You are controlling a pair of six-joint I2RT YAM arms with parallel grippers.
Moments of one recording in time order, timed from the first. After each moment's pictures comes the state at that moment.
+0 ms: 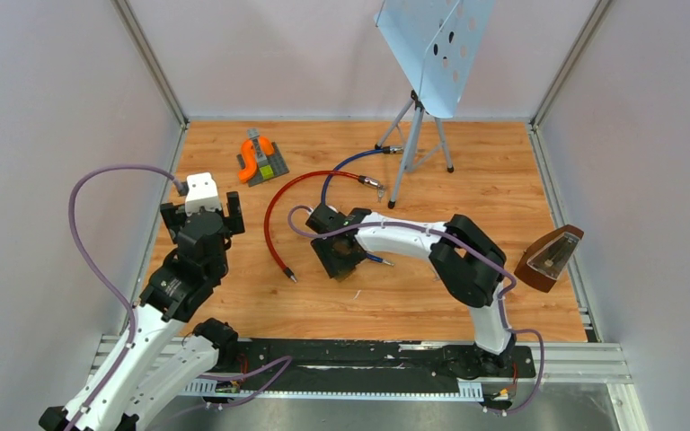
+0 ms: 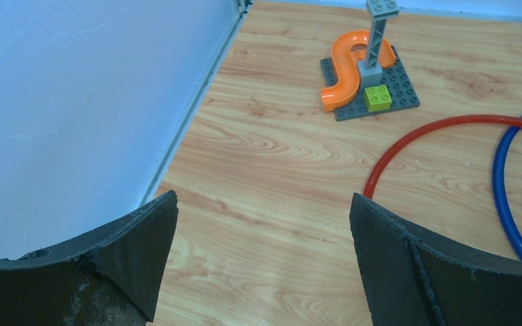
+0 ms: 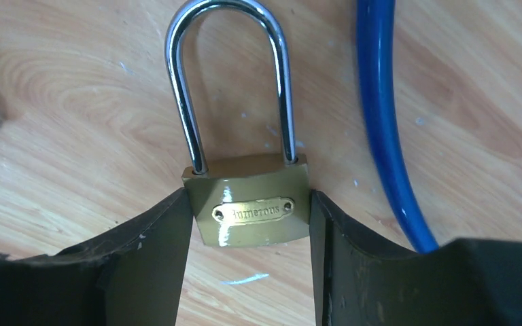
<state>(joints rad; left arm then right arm) -0.50 0.63 0.78 -0.46 -0.82 -0.10 0.98 1.97 1.40 -0.66 0.09 0.40</state>
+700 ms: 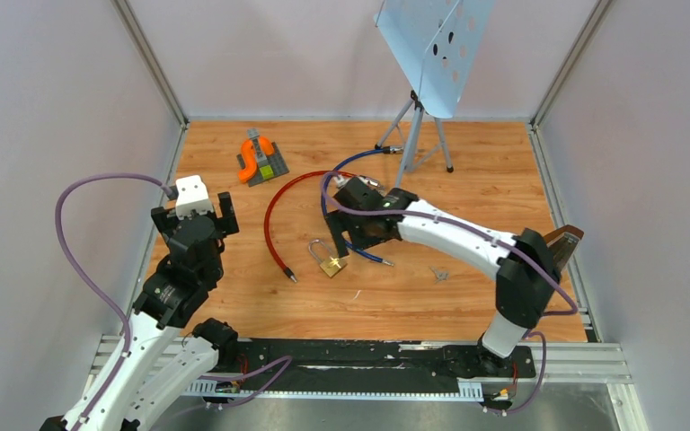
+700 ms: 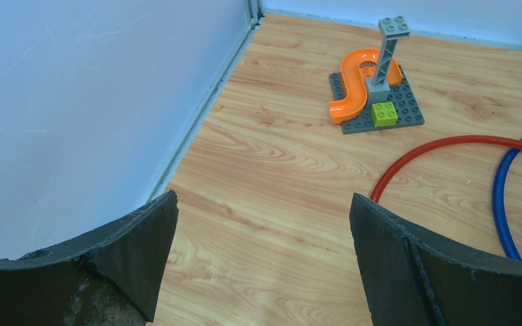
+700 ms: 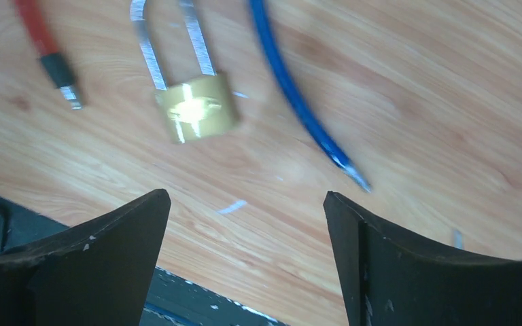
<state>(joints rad) -0.48 0.58 0.78 -0.46 -0.85 -0.11 0.93 1.75 1.44 -0.78 0.11 0.45</state>
